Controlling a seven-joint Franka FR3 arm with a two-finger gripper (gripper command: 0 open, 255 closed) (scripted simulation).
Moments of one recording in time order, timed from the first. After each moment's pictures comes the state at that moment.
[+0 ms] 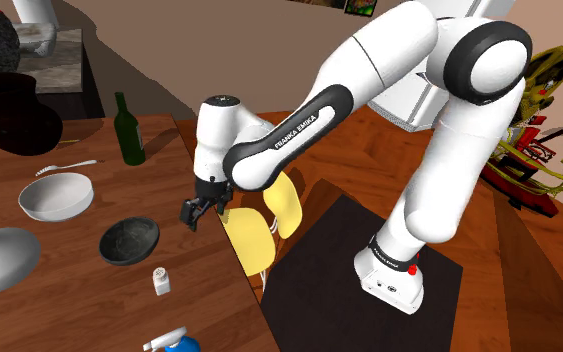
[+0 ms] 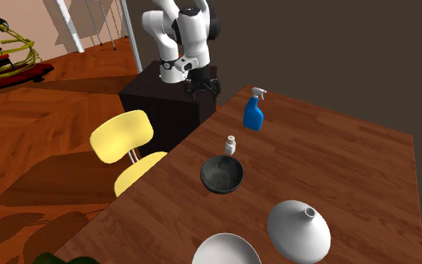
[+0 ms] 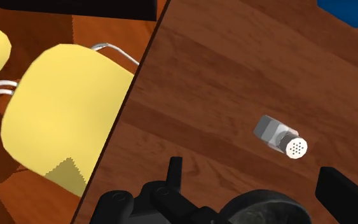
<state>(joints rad) 0.15 0.15 0.47 -2.29 0.05 2.51 0.57</state>
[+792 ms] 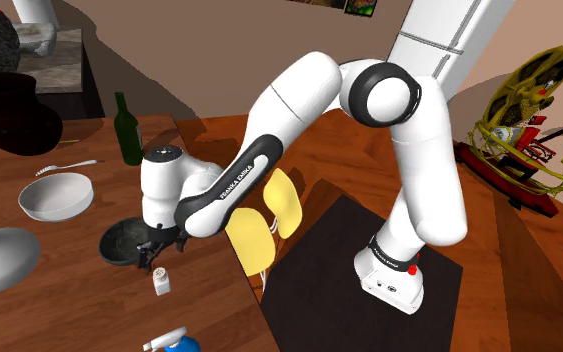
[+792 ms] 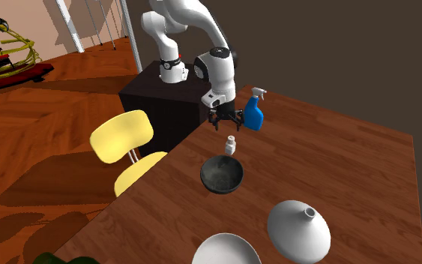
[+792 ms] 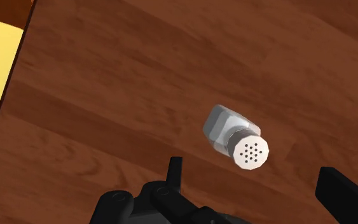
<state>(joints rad) 0.37 0.63 0.37 -1.91 -0.18 2.57 0.80</state>
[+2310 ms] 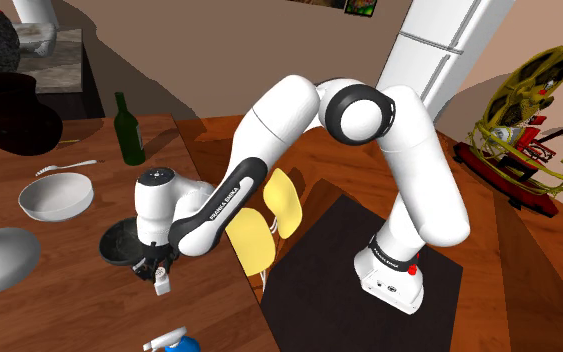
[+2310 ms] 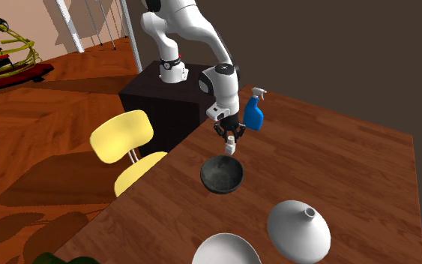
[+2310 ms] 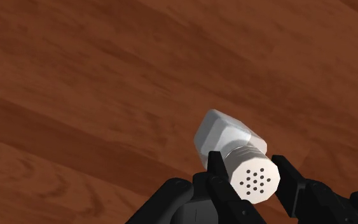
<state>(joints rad) 0.43 0.77 0.32 -1.81 -0.22 2.61 0.83</state>
